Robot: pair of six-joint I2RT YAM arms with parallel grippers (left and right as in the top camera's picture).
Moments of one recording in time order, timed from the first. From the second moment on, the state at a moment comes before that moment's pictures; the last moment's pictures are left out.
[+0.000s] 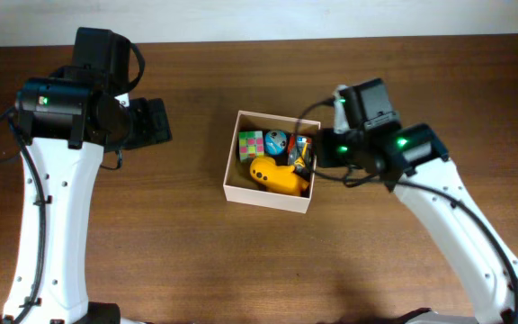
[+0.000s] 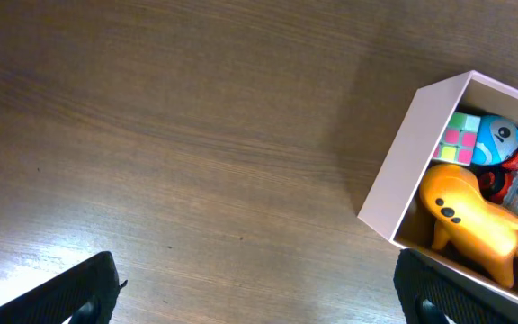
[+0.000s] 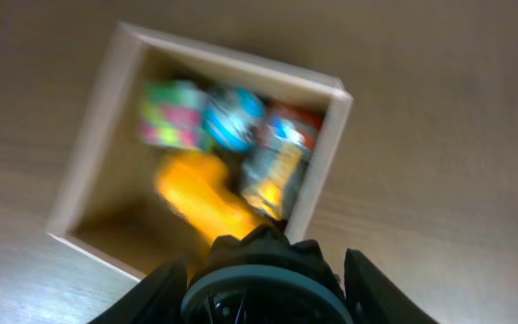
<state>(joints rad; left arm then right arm) -0.13 1.63 1.99 -1.55 -0.15 -0.33 0.40 1.48 1.39 -0.86 -0.05 0.30</state>
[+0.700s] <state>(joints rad) -0.13 1.63 1.99 -1.55 -0.15 -0.33 0.53 1.80 1.47 -0.82 0.01 0.17</state>
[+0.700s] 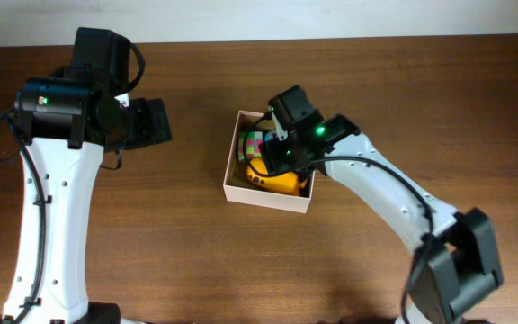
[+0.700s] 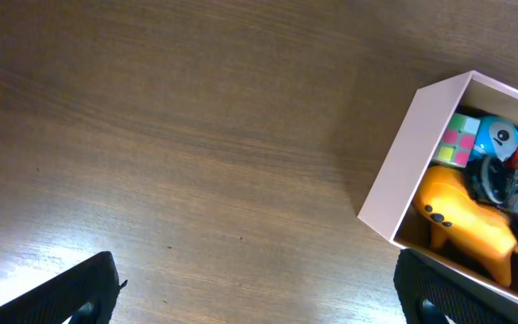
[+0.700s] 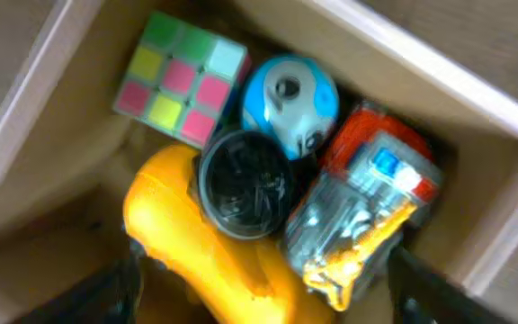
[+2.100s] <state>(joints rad) -0.13 1.63 1.99 -1.55 -0.15 -0.33 0.04 0.67 1.28 -1.05 0.13 0.04</state>
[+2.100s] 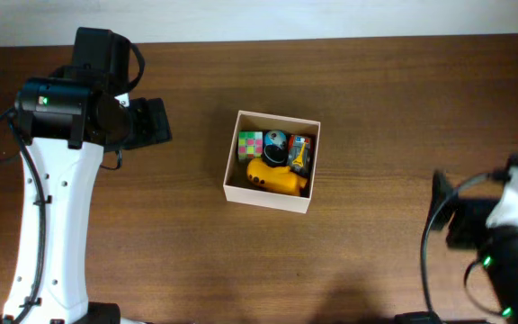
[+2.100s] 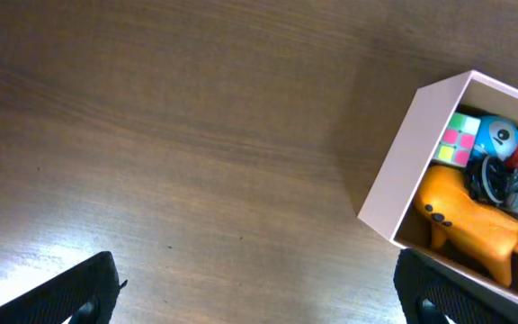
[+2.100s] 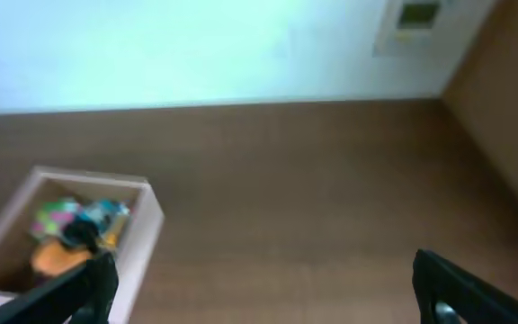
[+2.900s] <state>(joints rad) -0.13 1.63 1.99 -1.55 -0.15 -0.33 0.01 0.04 0.27 -0.69 0.10 0.04</state>
